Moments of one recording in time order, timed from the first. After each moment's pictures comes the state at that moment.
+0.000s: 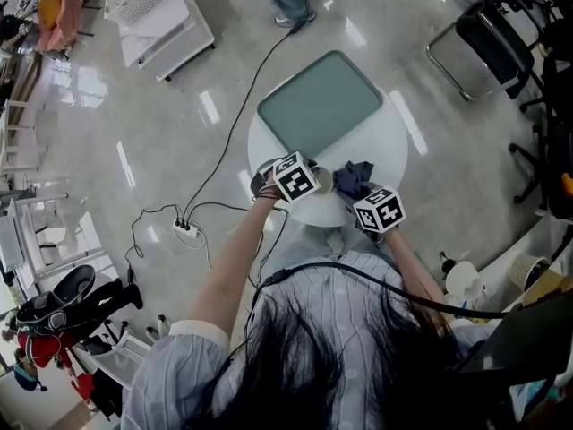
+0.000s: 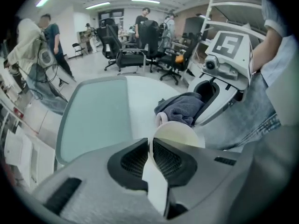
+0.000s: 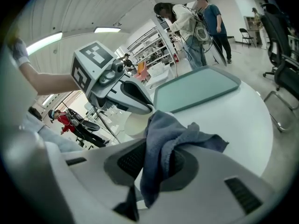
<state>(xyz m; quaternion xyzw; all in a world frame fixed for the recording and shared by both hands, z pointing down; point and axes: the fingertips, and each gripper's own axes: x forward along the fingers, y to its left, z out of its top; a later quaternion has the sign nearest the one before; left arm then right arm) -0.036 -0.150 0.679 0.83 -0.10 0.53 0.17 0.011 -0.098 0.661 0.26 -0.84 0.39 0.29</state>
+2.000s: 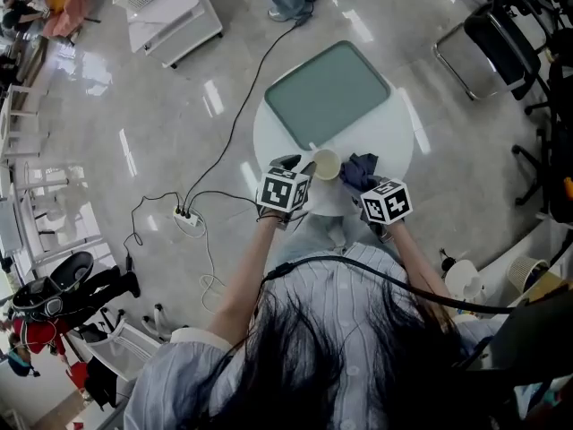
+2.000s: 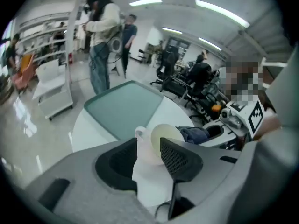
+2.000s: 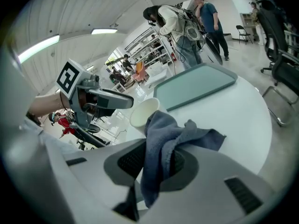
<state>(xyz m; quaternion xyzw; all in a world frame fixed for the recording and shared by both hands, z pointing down) -0.078 -0.152 0.637 0.79 -0.38 0.33 0.35 0.018 -0.096 0.664 0.27 -0.83 0.40 0.28</state>
